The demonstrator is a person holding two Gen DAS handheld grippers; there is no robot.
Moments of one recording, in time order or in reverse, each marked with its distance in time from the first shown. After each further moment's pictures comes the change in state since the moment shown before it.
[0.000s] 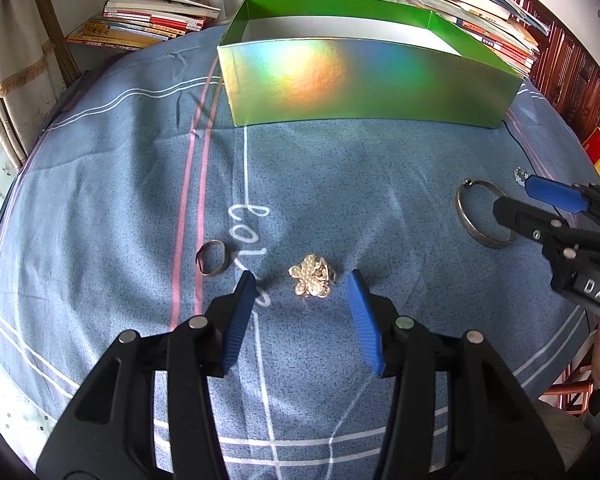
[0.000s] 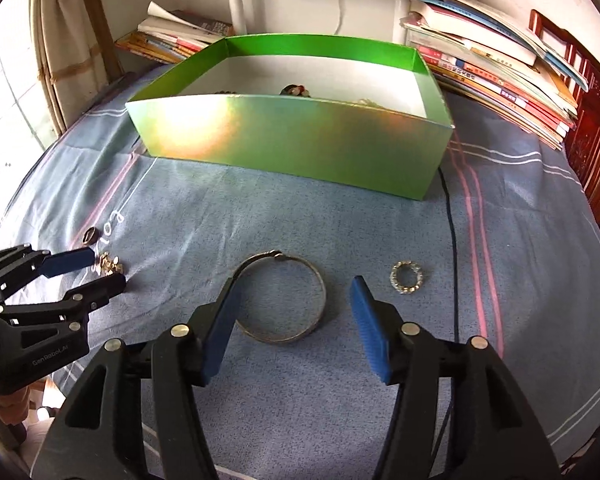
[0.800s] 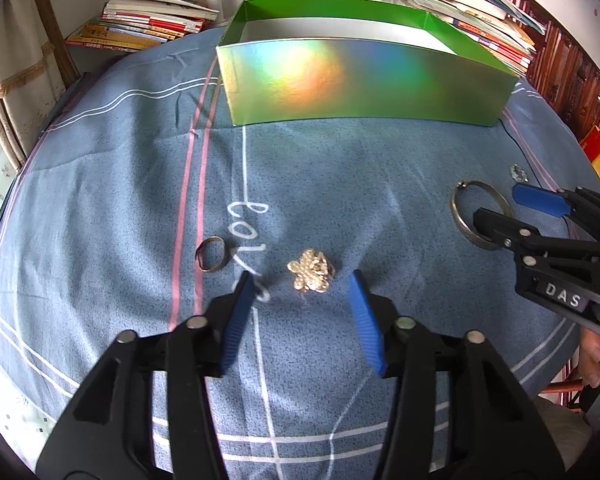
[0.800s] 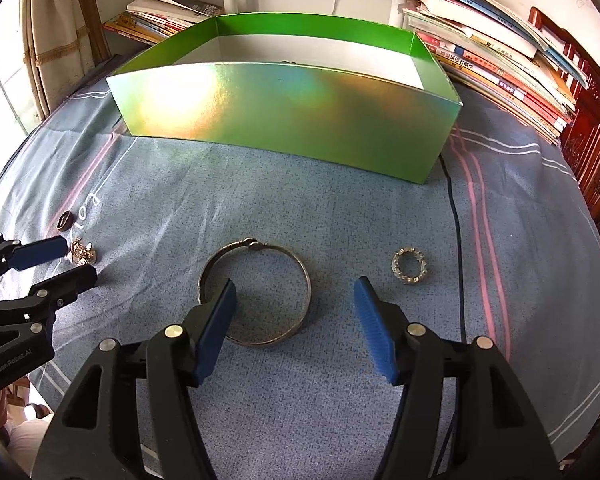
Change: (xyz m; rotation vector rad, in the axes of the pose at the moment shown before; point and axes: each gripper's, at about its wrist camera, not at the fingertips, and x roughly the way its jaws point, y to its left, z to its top) left arm -0.003 -0.002 -0.004 0.016 -0.010 -0.011; right arm 0.017 -0.002 -0.006 -0.008 0.033 -0.051
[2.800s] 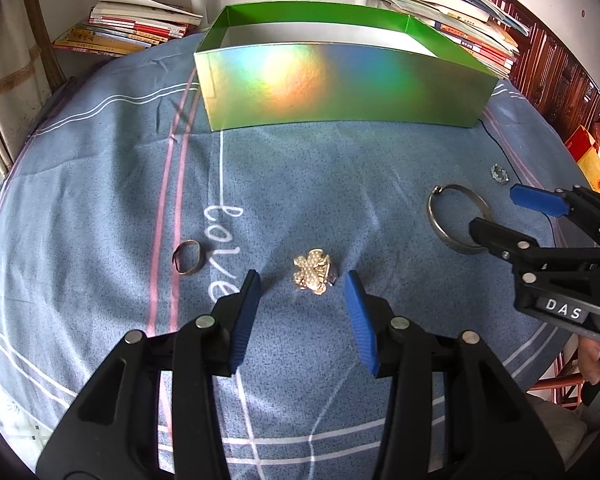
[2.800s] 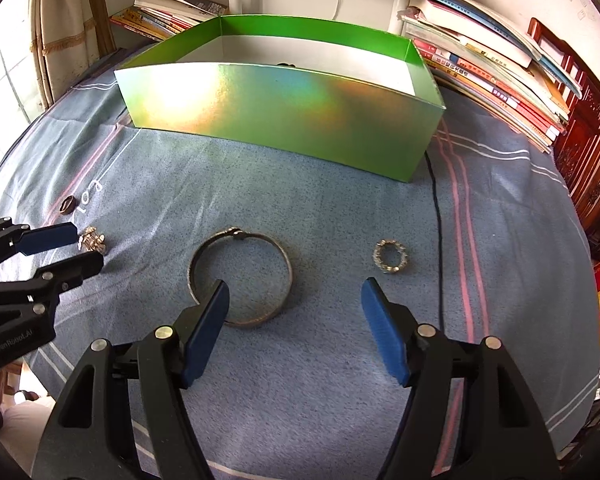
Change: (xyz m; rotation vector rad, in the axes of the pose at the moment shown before) left arm 0.000 -0.011 0.000 -0.004 -0.019 -0.046; right arm -0.014 -0.006 -0.010 -0.042 -0.007 -0.027
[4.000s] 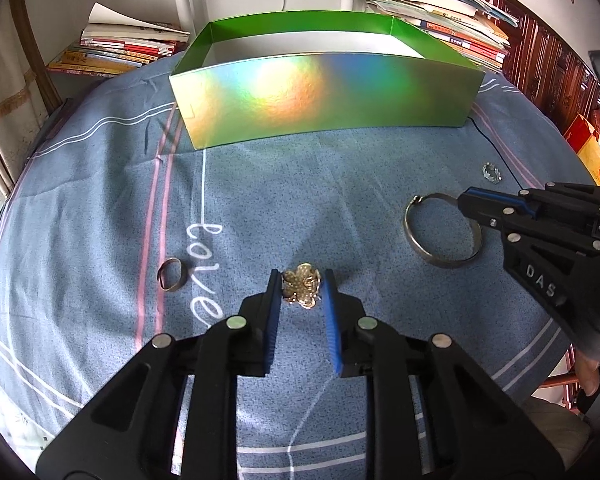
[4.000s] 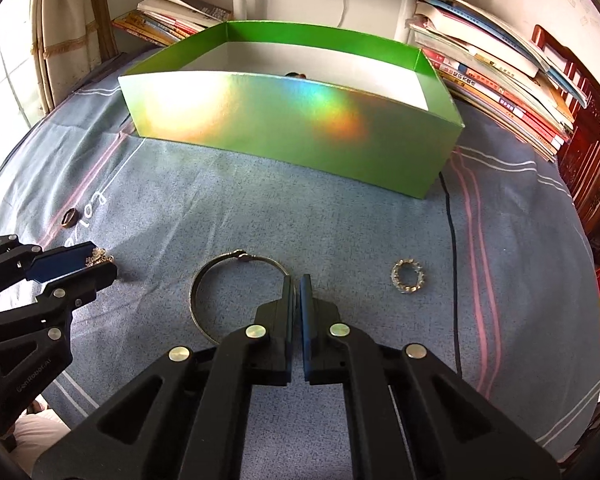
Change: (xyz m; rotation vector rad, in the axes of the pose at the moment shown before) left arm 0.000 -0.017 0.003 0.051 -0.036 0.020; right arm 0.002 0.012 0.010 0.004 -0.033 0.005
